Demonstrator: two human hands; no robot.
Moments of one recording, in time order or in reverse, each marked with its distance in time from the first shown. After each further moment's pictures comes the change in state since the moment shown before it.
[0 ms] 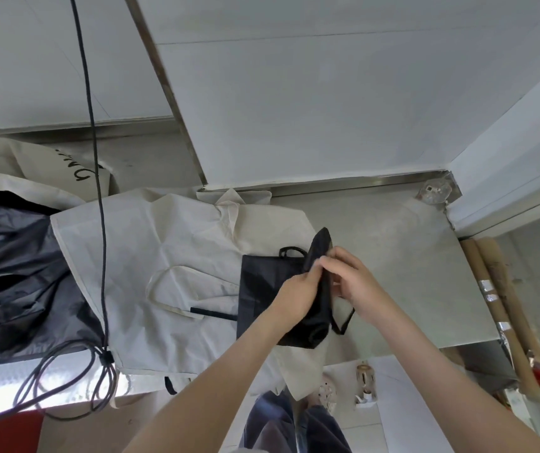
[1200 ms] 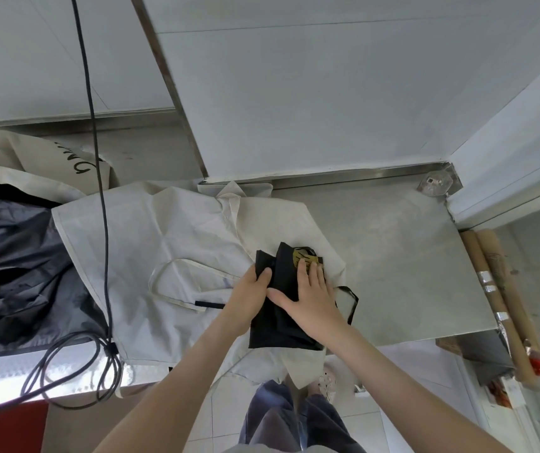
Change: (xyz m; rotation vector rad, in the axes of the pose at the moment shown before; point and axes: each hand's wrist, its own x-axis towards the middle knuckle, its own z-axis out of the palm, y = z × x) left_hand -0.026 -0.040 -0.050 -0.469 0.155 -0.306; right_hand -0.005 0.053 0.062 -1.074 0.048 0.072
